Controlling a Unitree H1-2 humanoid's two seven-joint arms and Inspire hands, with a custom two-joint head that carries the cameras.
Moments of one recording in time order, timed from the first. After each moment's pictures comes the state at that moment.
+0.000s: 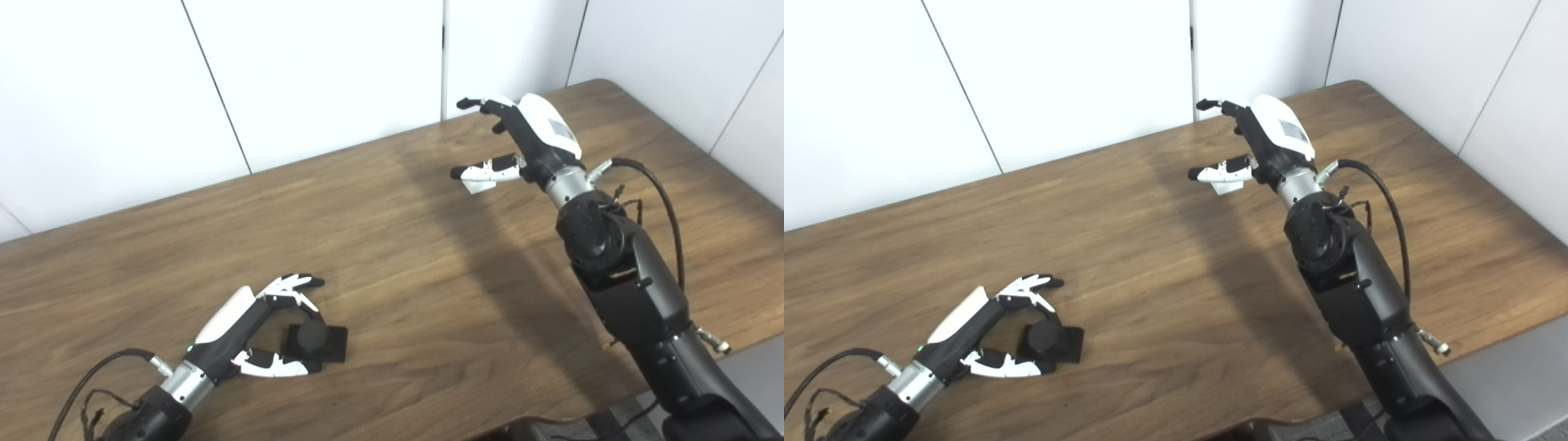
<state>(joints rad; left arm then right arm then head) -0.33 0.36 -0.41 0.28 0.27 -0.42 -0.32 -0.32 -0.44 0.00 -0.18 -0.62 0.30 0.12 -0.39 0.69</state>
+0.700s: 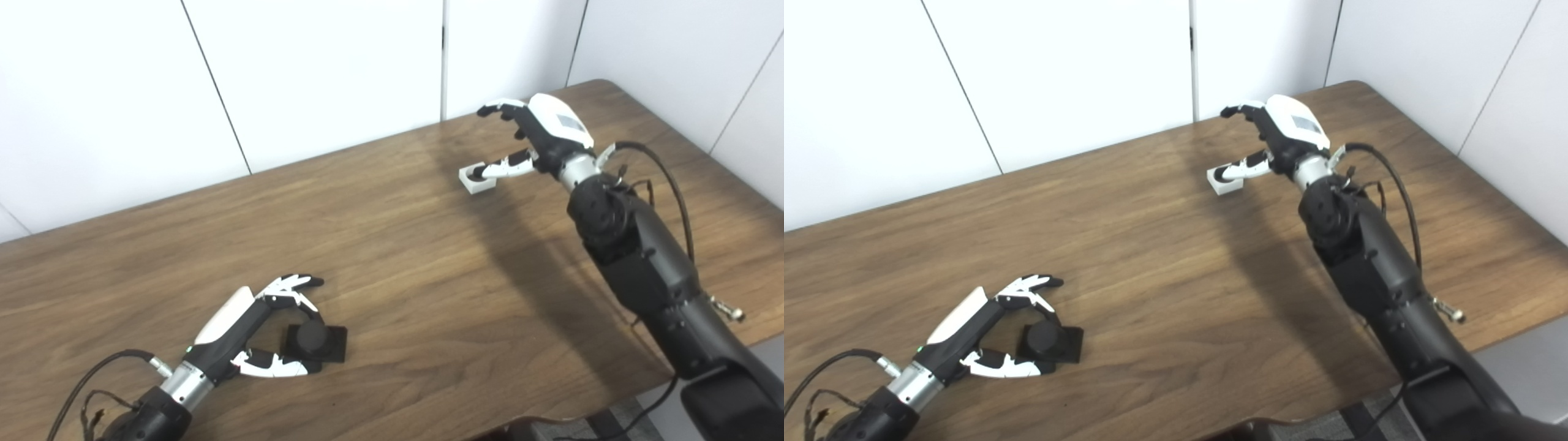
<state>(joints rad) -0.33 0.36 -0.41 0.28 0.27 -0.44 -0.31 -0.39 -0.53 0.03 0.00 -0.65 0.30 0.13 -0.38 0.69</state>
